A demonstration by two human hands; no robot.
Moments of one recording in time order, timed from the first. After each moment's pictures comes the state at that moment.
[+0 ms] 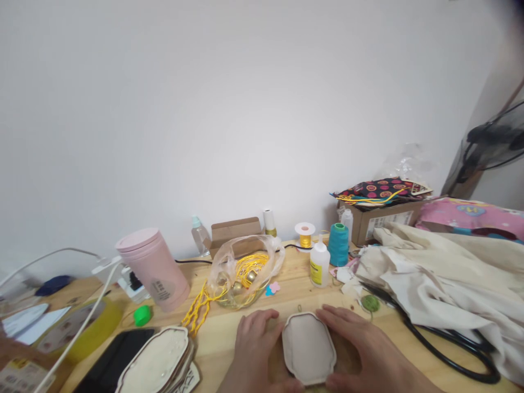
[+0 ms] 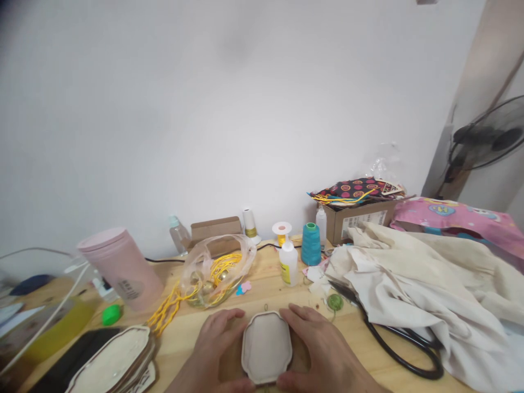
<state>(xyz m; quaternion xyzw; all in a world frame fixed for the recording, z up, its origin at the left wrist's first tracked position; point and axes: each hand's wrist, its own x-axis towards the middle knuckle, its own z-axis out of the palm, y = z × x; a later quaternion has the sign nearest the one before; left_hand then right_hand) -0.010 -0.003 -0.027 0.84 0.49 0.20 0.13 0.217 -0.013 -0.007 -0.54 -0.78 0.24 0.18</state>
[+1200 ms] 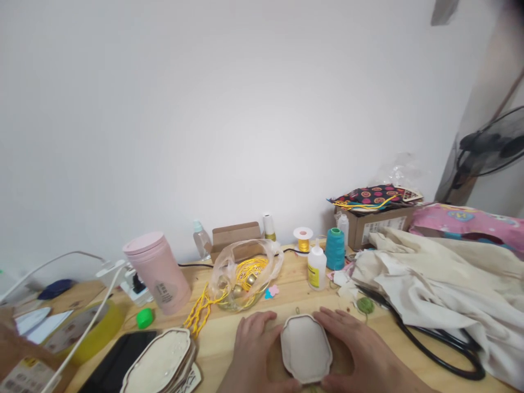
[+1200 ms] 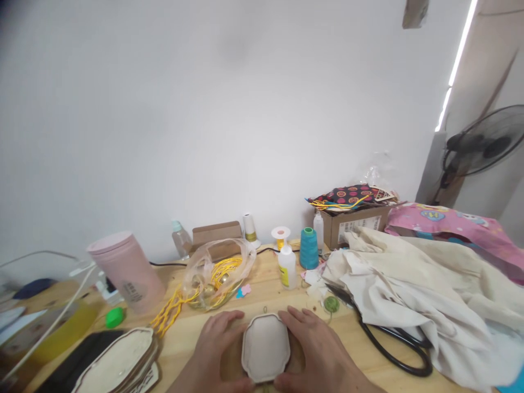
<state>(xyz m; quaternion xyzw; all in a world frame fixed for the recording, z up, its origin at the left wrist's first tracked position) -0.004 -0.007 -0.013 0.83 0.51 0.19 0.13 0.213 -0.016 -0.007 -0.56 -0.78 0.22 0.16</state>
